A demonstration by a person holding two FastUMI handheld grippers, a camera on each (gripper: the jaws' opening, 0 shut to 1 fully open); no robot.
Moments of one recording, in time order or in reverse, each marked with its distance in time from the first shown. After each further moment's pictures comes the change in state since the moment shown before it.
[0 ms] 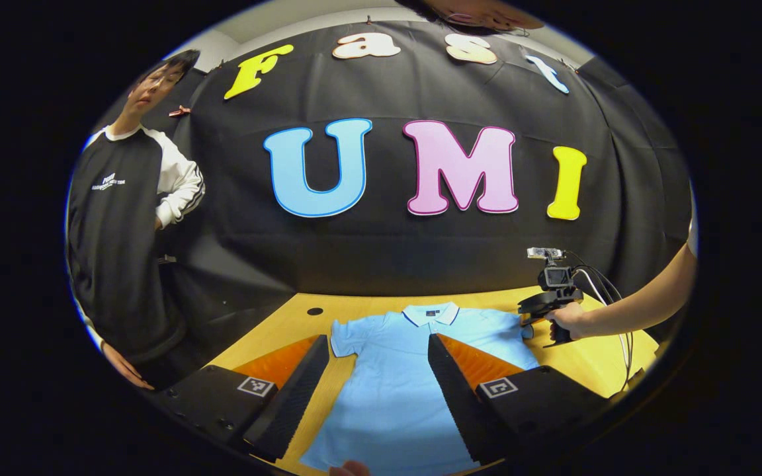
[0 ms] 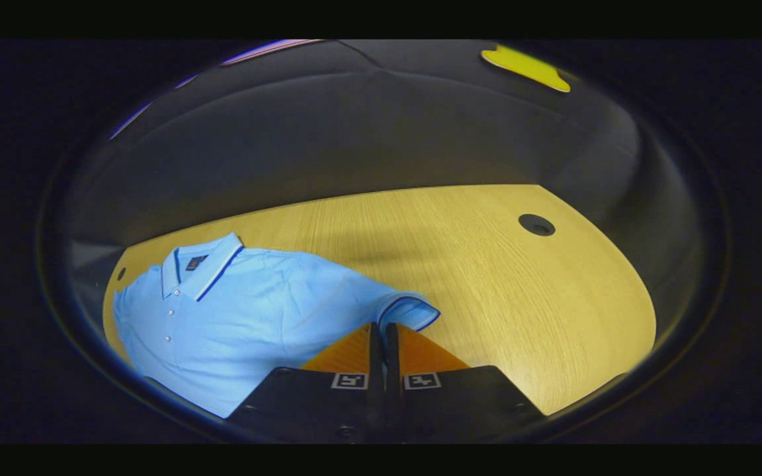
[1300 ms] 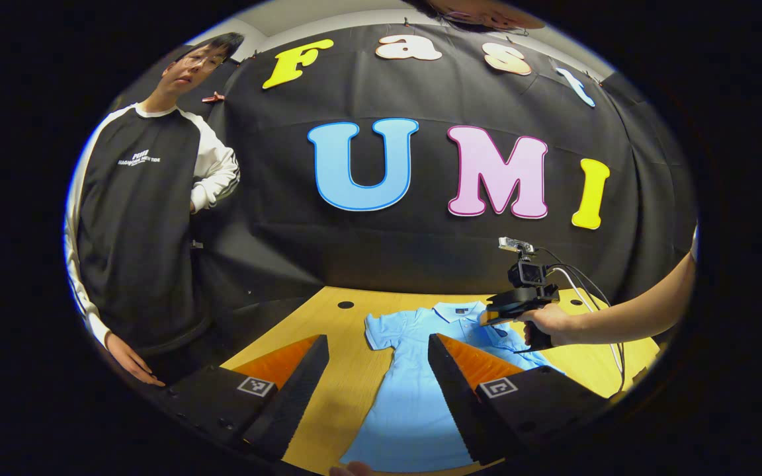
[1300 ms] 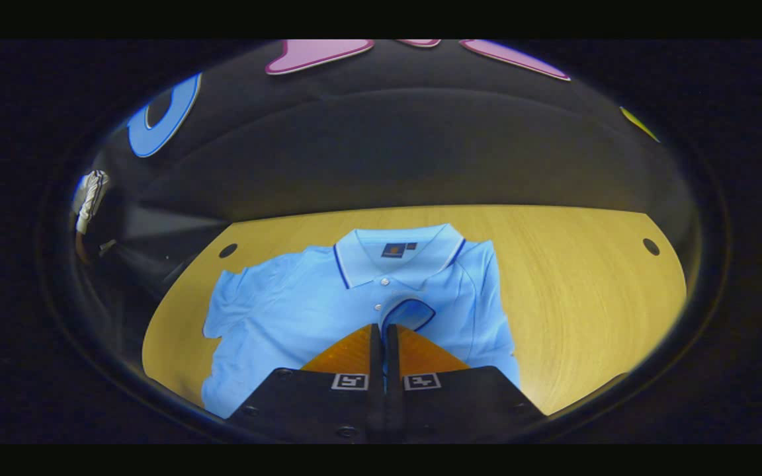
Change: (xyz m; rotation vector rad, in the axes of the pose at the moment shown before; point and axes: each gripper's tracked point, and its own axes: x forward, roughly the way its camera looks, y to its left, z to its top) left arm -0.022 0.080 -0.012 -0.059 0.000 0.074; right arm -0.062 0.250 -0.042 -0.165 0.001 0.352
